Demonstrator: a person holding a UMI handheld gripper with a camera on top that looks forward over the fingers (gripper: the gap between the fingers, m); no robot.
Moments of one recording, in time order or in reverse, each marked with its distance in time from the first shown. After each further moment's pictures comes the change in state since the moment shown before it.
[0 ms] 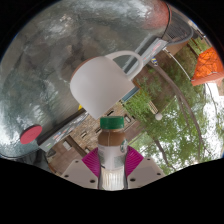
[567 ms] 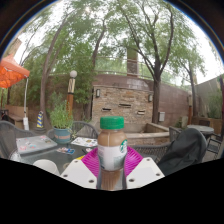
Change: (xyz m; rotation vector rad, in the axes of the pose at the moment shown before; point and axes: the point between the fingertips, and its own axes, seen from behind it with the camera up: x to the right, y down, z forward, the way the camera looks) arm -0.096 0.063 0.008 -0.077 -0.005 2.357
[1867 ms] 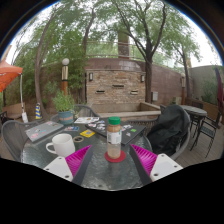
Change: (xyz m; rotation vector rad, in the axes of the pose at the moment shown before) arm 0.010 0.048 -0.161 -0.220 0.055 0.086
